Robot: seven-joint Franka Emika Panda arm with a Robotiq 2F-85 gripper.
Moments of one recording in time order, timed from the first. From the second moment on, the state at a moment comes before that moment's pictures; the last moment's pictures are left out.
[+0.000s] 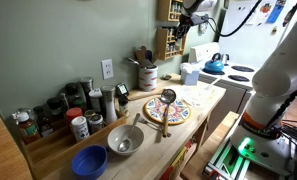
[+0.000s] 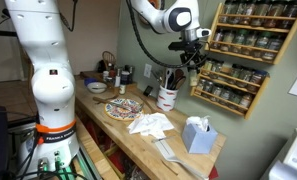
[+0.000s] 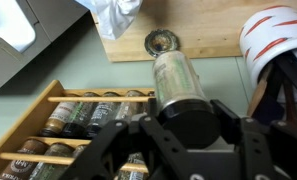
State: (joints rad) arm -0.20 -0.18 -0.11 -2.09 -0.15 2.37 -0.18
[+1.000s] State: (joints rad) arm -0.20 -0.18 -0.22 -2.03 -0.07 2.37 -0.34
